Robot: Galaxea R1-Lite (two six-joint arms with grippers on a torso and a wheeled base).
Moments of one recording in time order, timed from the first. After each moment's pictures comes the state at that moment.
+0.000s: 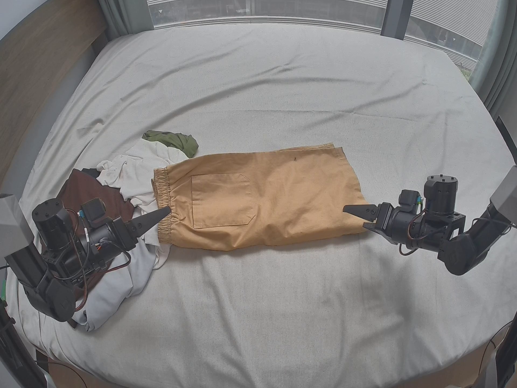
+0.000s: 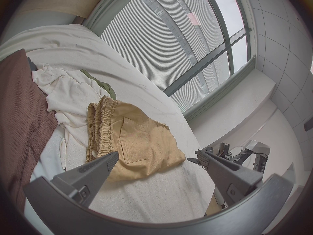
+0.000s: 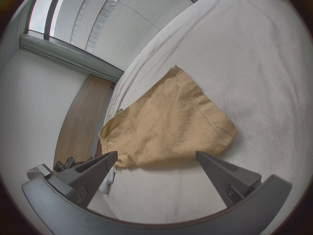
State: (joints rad) left arm -0.06 1.97 -0.39 -1.55 -0.67 -0.57; right arm 0.22 2.04 -0.75 -0.93 0.45 0.62
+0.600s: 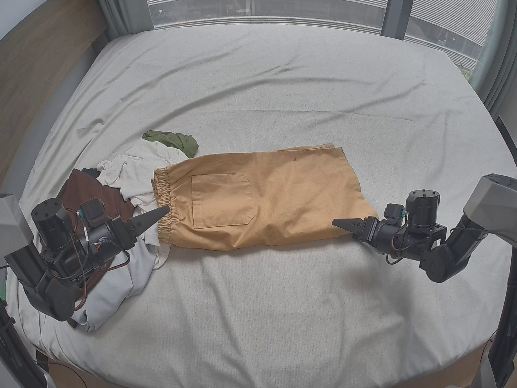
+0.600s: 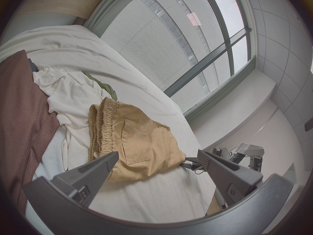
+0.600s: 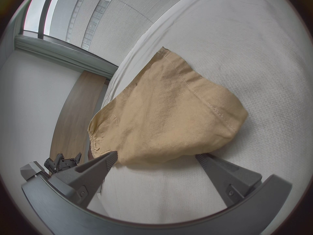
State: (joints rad) left arm -0.05 1.97 -0.40 -1.55 -0.67 -0.57; right arm 0.23 2.20 -0.79 -1.03 0.45 0.63
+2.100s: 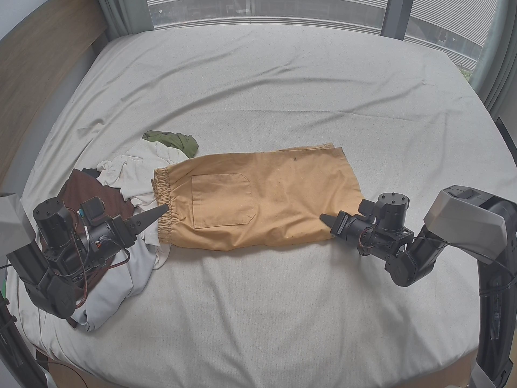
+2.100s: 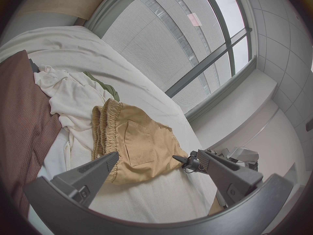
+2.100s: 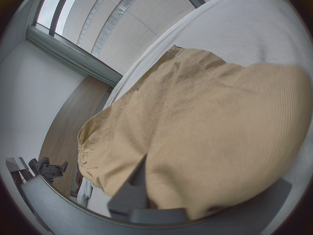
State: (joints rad) left arm -0.04 1.99 -0.42 -1.55 -0.67 -0.57; right arm 0.32 2.40 -1.00 -1.18 0.27 0.63
